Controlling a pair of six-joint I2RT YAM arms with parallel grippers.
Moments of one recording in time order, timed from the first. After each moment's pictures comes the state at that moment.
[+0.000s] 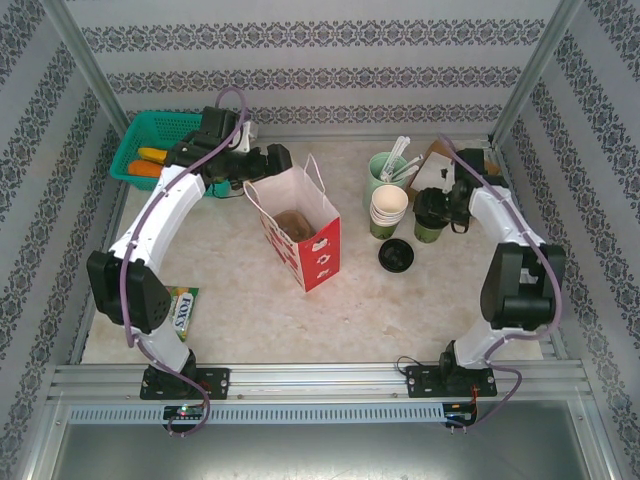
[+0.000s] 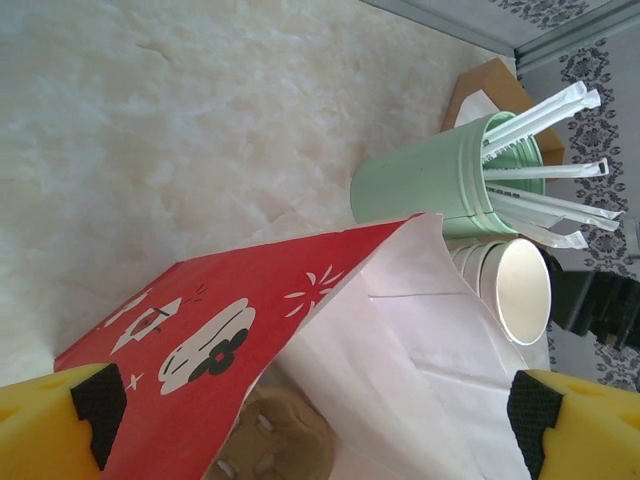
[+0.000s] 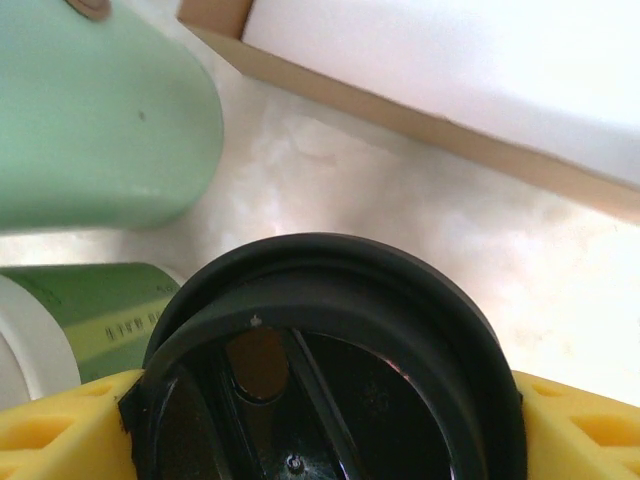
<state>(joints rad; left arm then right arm) -0.24 1.70 1.71 -0.83 0.39 -0.51 -0.08 1.64 1.25 -0.75 -0.17 0.21</state>
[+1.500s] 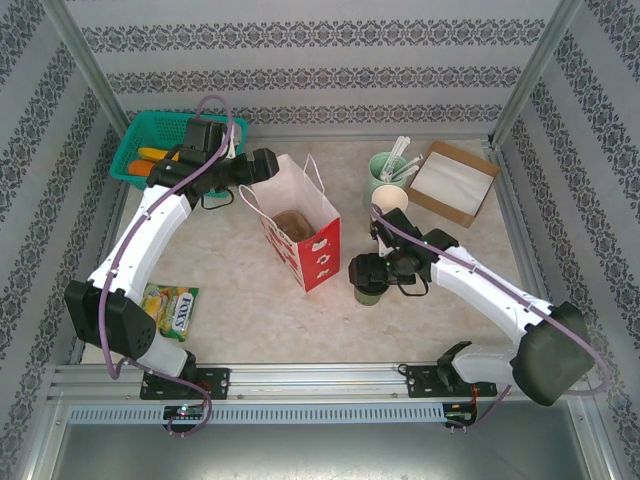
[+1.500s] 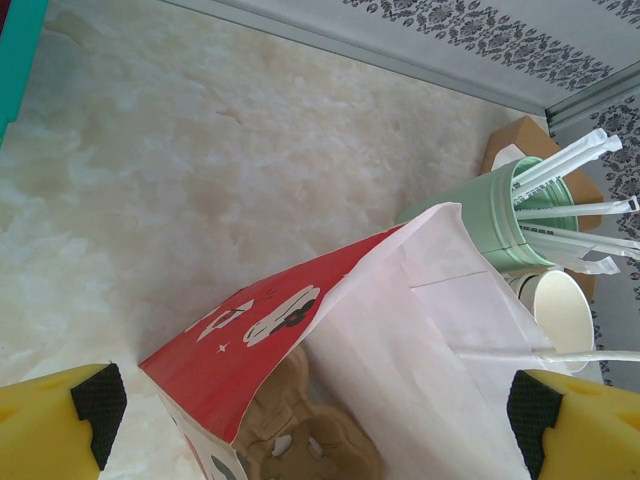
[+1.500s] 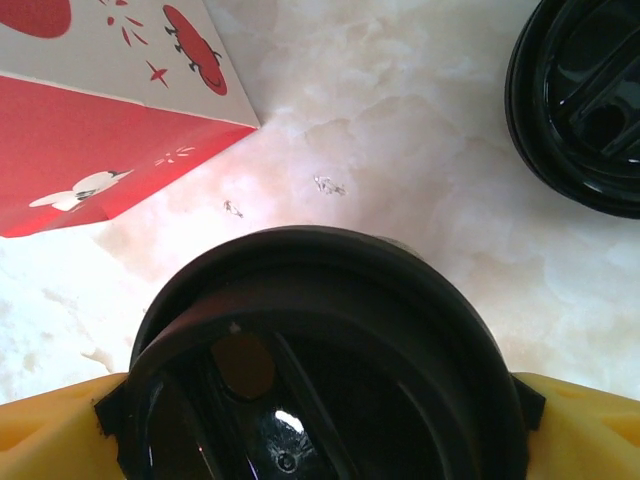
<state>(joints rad) -0.24 1.53 1.56 -0.76 0.24 -0.50 0.57 1.27 0.93 -0.86 -0.15 0.52</state>
